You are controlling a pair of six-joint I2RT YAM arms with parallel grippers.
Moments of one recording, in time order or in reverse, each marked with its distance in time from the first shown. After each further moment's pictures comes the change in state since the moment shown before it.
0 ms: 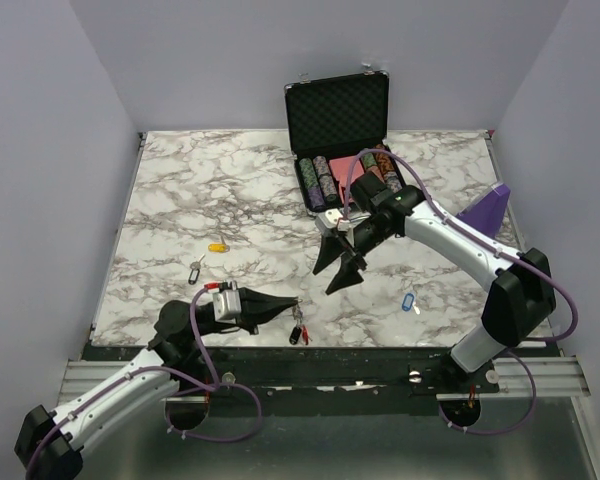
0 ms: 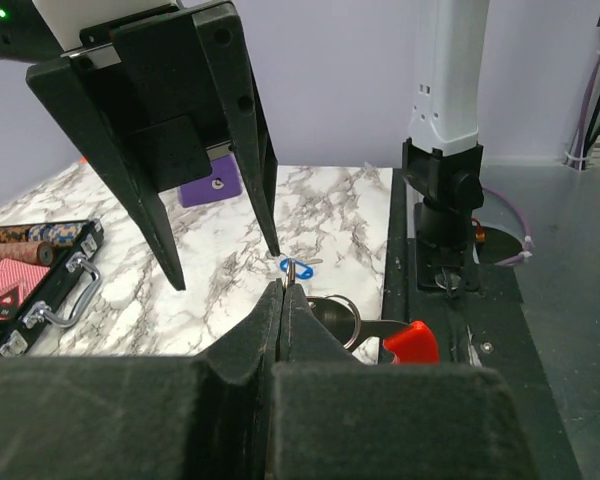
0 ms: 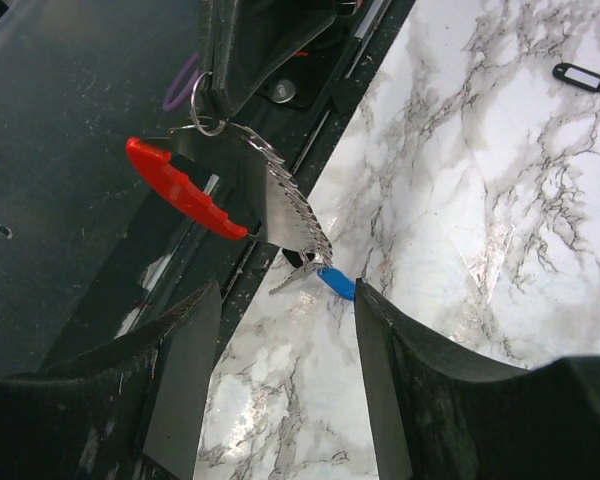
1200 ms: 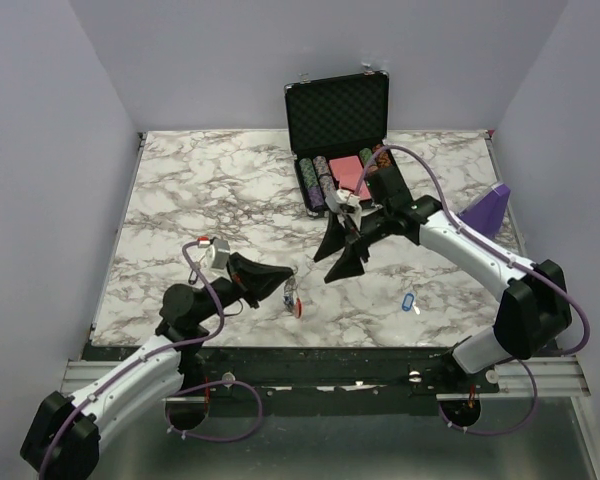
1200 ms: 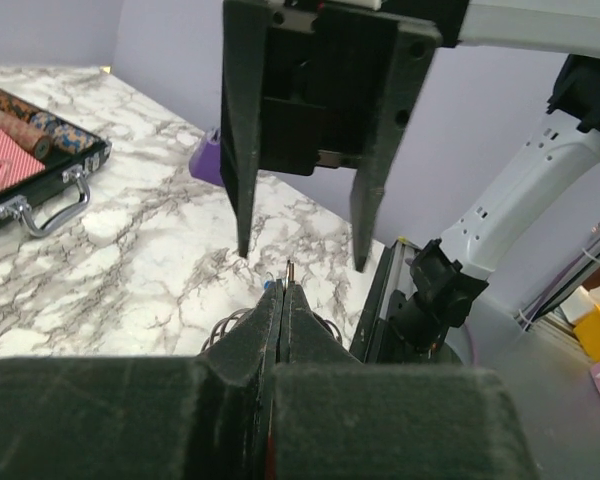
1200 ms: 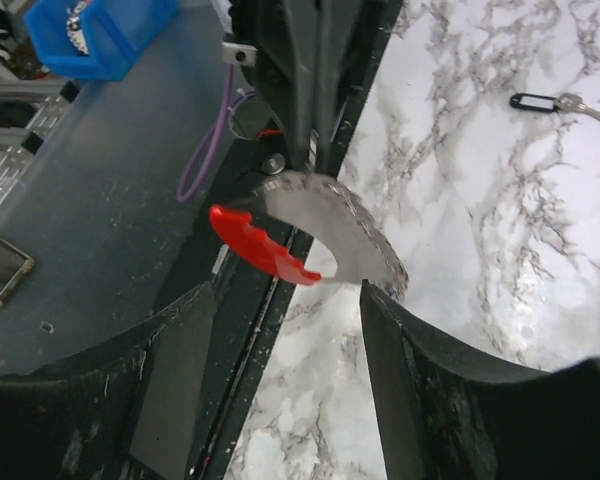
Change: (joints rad) left arm 0.178 0.225 0.048 0.182 -0.099 -0.514; right arm -0.089 -0.094 -0.150 0.409 -0.114 0.476
